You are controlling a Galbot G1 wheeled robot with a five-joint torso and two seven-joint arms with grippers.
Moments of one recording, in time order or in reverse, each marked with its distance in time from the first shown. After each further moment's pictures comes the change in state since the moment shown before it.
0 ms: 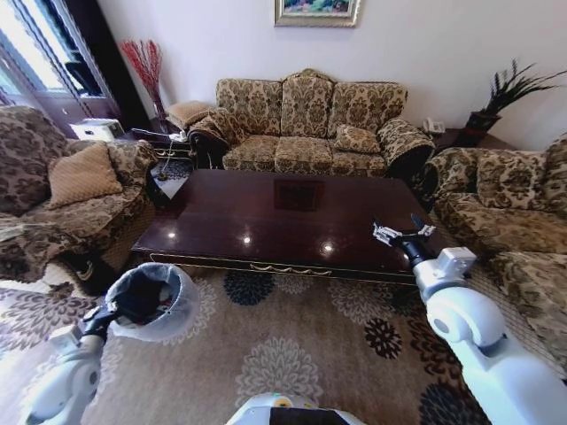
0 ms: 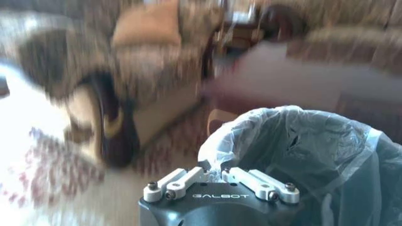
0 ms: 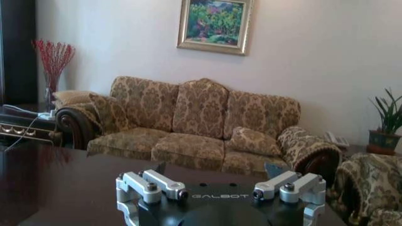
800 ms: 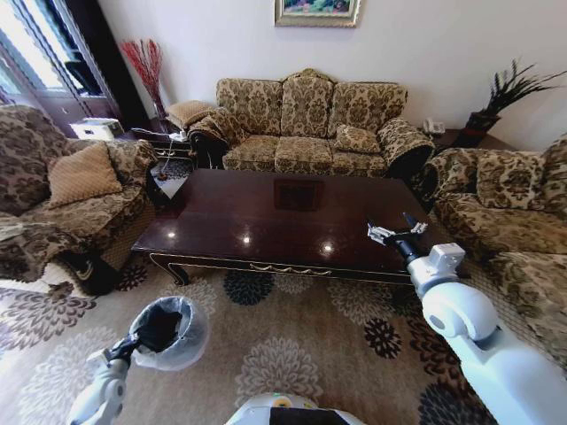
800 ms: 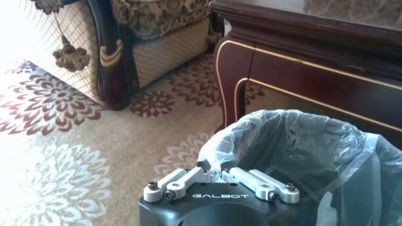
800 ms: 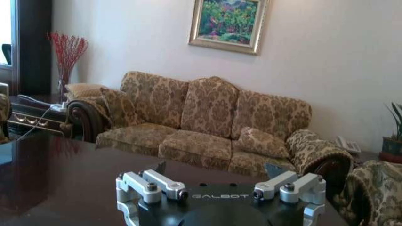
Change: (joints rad) left arm -0.113 0.011 0.147 0.362 -0.049 -0.156 0.078; right arm 0.059 -0.070 -0.070 -0.017 0.025 -0.006 0.022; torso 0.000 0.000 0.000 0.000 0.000
